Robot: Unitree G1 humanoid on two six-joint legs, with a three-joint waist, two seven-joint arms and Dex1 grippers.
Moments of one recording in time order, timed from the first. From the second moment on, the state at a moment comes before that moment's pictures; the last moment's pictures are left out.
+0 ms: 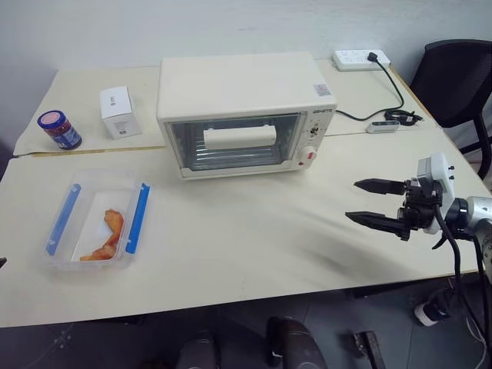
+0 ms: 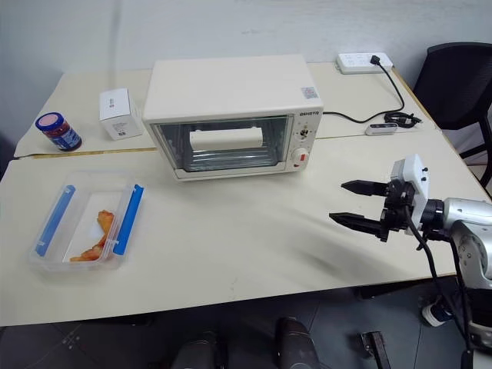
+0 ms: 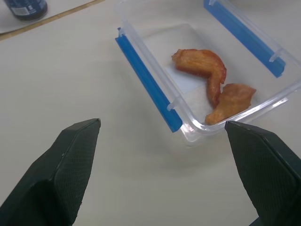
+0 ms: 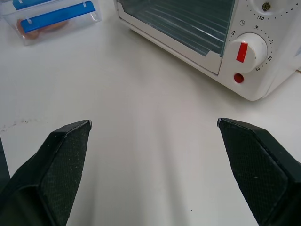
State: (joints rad) left arm 0.35 1.12 1.01 0.42 -0.48 0.26 -1.33; right arm -0.31 -0.89 -0.25 -0.04 0.60 0.49 1.24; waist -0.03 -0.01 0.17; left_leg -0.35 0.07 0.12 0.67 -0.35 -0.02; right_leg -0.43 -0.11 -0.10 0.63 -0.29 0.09
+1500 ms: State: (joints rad) left arm -0.16 1.18 0.72 -0.23 -0.90 0.80 -1.19; right arm -0.64 -0.70 -0.12 -0.07 0.68 0.73 0.95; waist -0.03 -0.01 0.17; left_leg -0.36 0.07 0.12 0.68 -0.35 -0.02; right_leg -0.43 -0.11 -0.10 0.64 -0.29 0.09
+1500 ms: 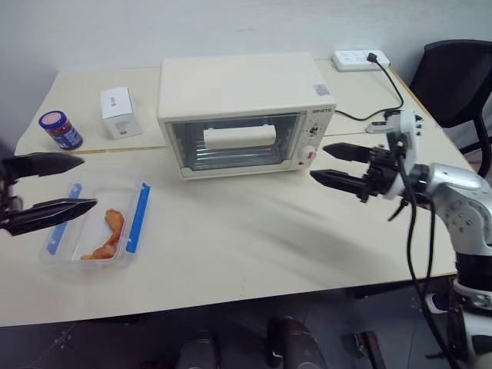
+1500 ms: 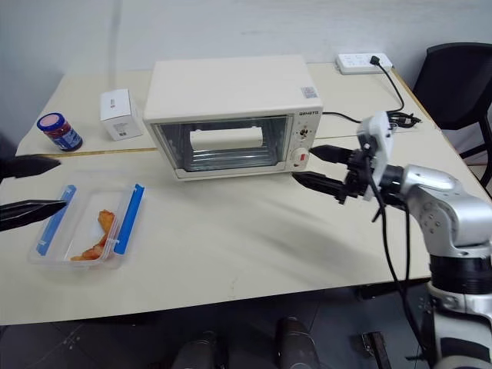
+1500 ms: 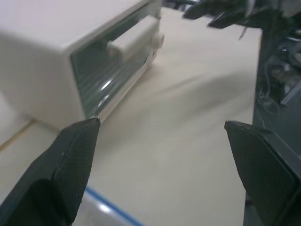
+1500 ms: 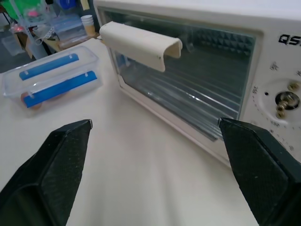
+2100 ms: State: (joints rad) left arm -0.47 1.13 0.42 -0.17 -0.87 0.76 -1.09; right arm -0.85 -0.49 0.06 0.10 0.54 0.64 0.97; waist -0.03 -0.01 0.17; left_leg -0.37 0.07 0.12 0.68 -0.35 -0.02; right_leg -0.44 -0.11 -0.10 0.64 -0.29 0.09
